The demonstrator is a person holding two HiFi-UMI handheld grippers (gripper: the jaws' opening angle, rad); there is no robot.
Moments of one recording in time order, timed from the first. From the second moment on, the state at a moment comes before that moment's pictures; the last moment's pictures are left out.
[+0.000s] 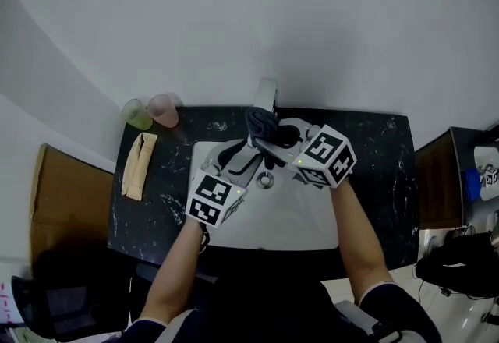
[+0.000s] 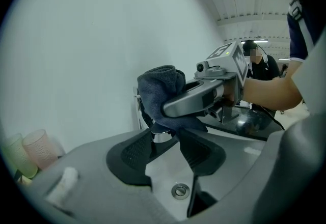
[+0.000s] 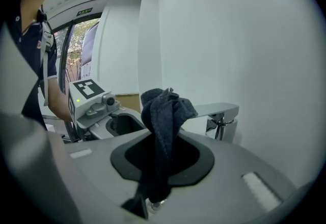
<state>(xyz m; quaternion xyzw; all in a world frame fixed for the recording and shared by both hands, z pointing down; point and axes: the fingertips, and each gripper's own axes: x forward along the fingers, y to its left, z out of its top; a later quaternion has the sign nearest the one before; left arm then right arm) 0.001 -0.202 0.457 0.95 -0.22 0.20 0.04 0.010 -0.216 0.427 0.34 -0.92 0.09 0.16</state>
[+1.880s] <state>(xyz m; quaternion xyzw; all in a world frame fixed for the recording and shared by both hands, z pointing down) 0.009 -0.196 0.456 0.96 -0.21 0.19 0.02 0.020 -0.187 0.418 0.38 -0.91 0.13 0.13</state>
